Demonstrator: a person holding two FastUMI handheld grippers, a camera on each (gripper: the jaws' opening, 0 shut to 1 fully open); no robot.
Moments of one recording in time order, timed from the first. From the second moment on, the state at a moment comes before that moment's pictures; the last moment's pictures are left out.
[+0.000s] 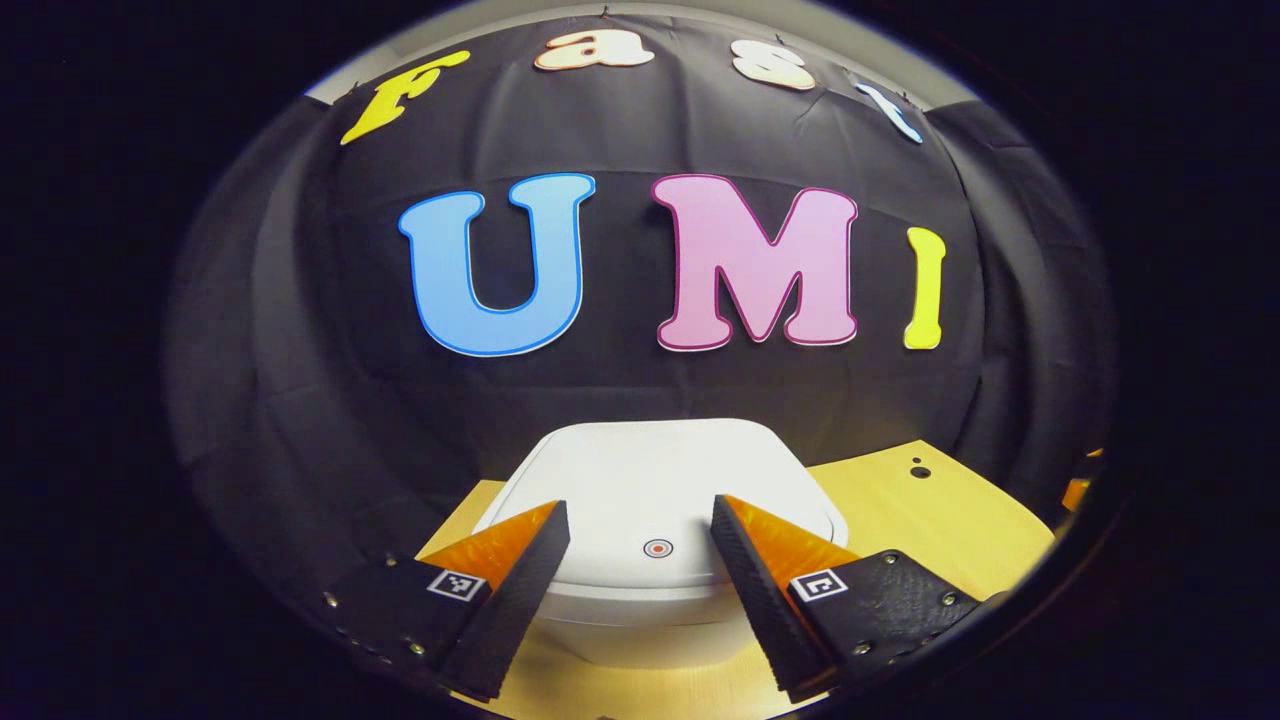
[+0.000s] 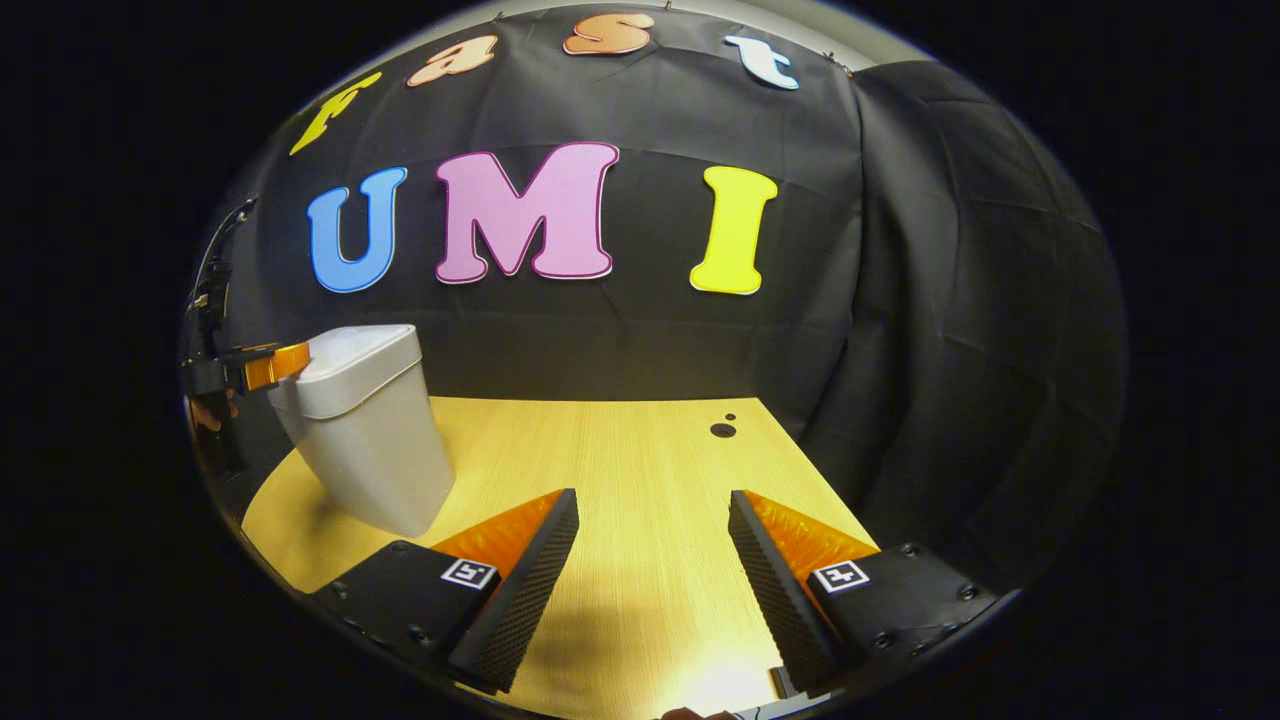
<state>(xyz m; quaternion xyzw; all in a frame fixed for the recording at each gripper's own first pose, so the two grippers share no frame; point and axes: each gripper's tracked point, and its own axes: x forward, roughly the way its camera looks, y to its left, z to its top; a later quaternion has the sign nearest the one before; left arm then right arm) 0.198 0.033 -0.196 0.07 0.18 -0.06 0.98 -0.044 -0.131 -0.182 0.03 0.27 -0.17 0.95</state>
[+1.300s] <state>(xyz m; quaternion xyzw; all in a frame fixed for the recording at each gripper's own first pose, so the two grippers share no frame) 0.033 -0.087 -0.062 0.03 0.05 -0.08 1.00 -0.046 -0.082 -0.056 0.01 0.11 -0.06 0.99</state>
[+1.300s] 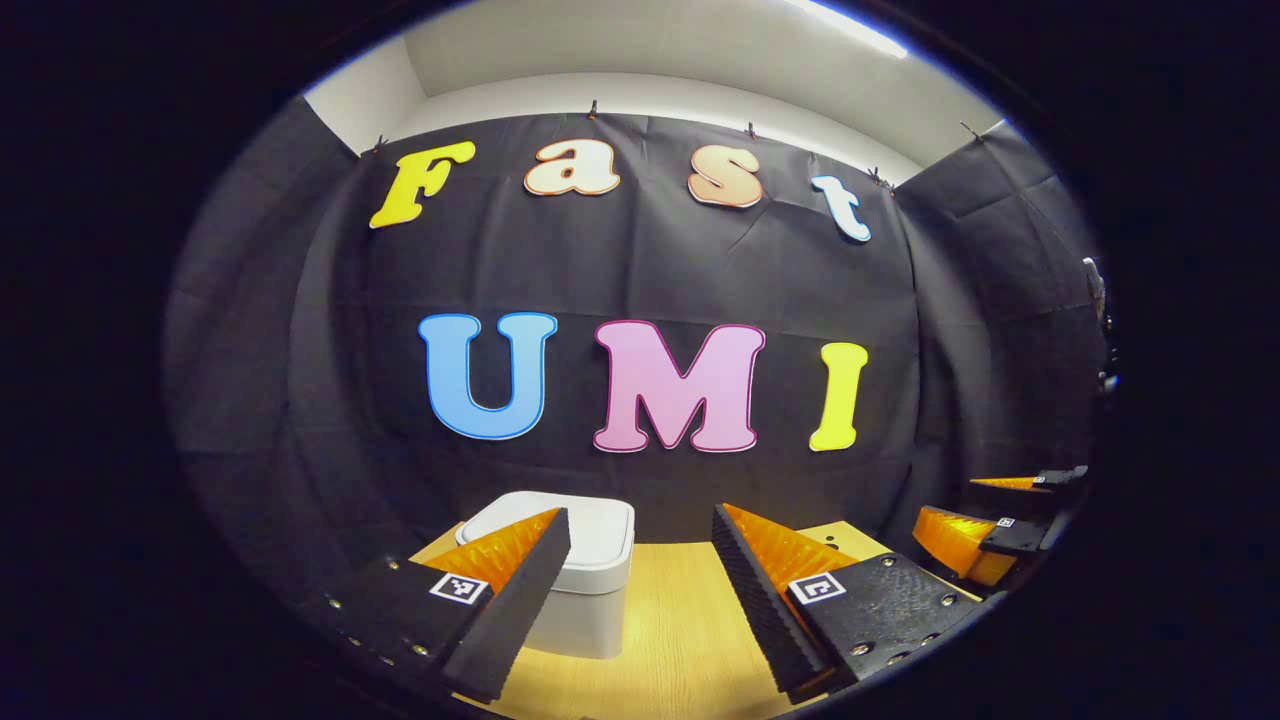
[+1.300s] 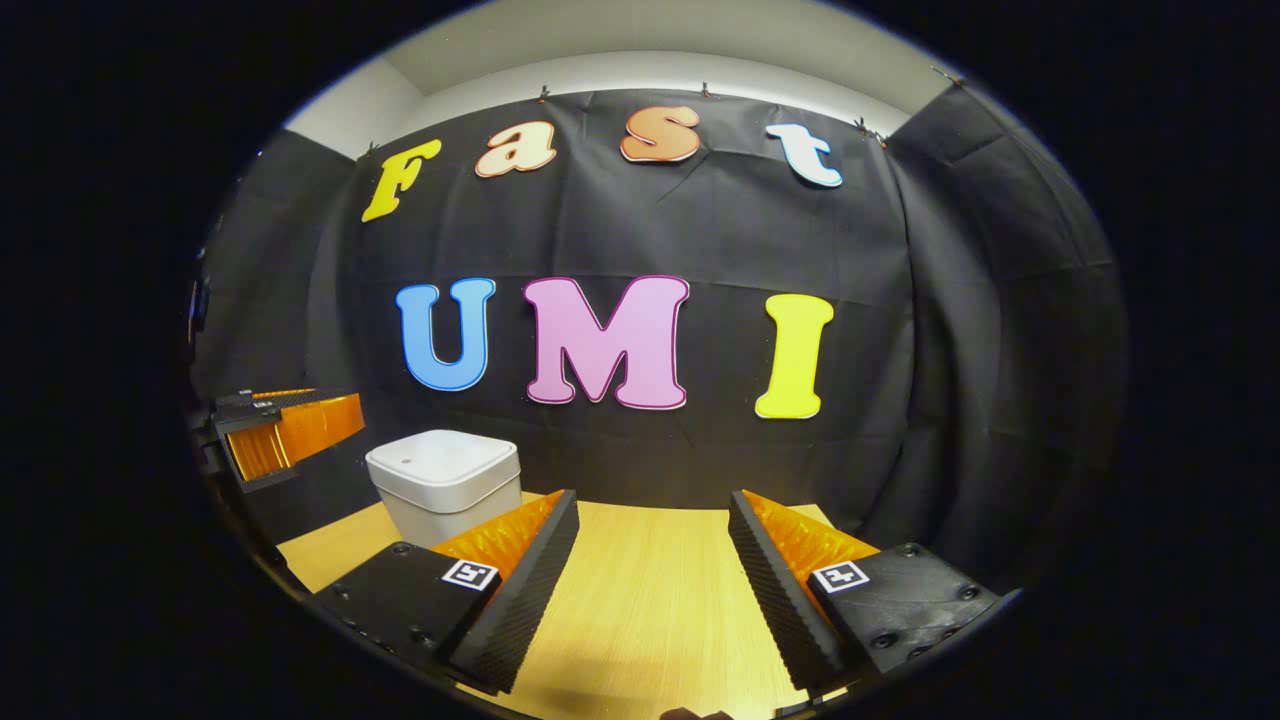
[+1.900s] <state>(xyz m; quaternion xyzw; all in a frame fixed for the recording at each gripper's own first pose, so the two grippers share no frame) 0.019 -0.054 -0.055 0.03 0.04 -0.10 0.99 -0.062 -0.040 -0.054 0.01 0.10 -0.09 0.99</state>
